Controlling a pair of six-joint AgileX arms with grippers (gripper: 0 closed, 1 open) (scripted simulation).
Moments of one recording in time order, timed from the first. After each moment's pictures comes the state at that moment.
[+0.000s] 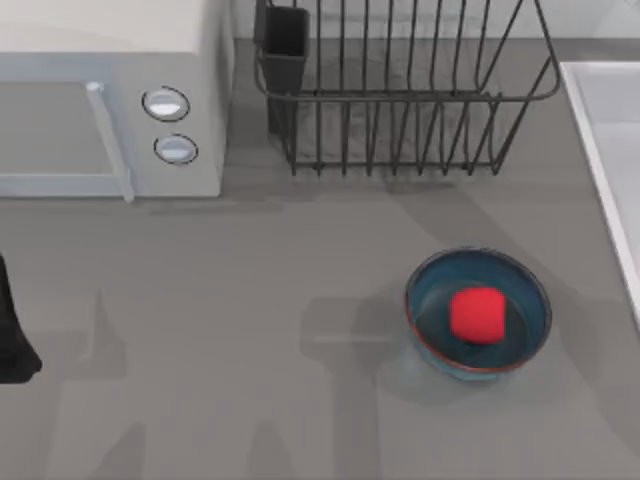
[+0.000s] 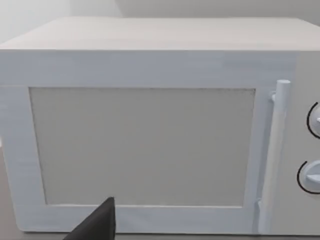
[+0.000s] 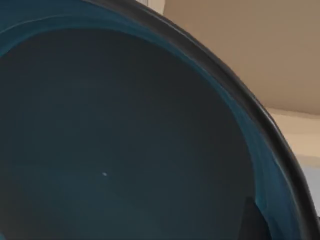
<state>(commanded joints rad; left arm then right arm) 0.00 0.00 0.00 0.00 0.00 0.00 0.68 1.68 1.68 -0.19 0.73 -0.04</state>
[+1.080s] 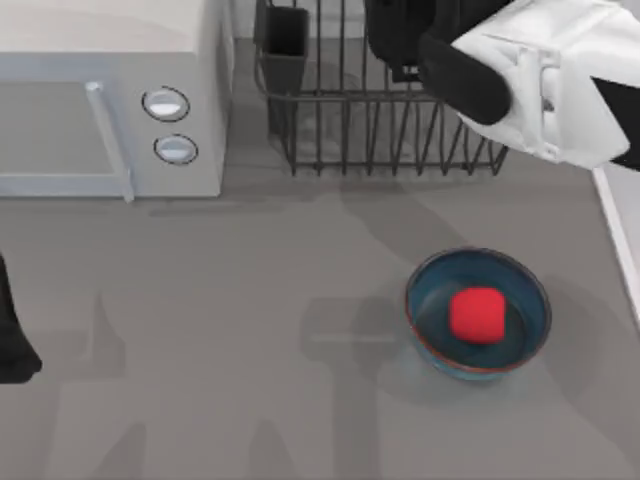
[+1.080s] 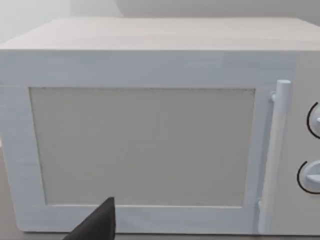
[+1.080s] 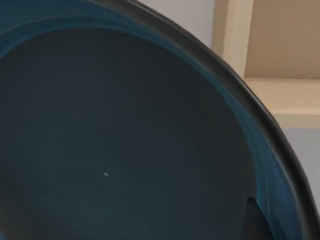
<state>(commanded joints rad) 0.00 0.00 0.00 0.00 0.00 0.00 0.73 1.84 1.52 0.27 0.75 0.02</state>
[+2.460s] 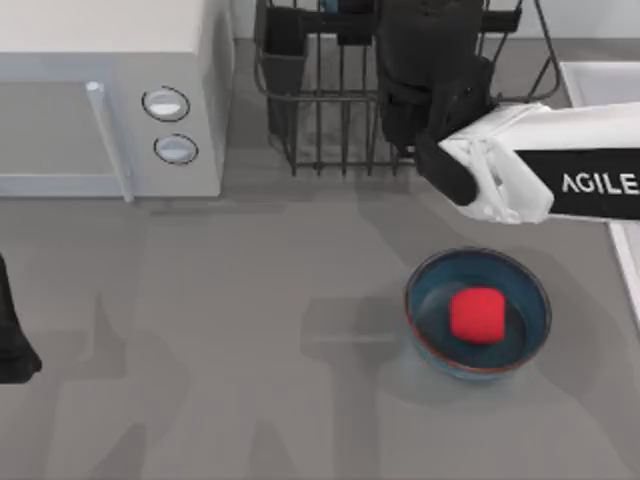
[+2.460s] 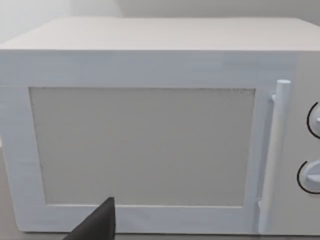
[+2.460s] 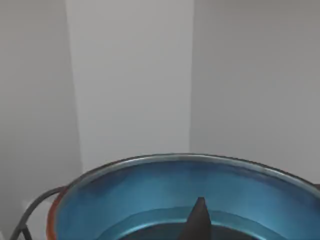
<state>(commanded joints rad) 0.00 0.00 0.00 0.00 0.00 0.00 0.63 2.04 1.33 0.70 0.67 0.02</state>
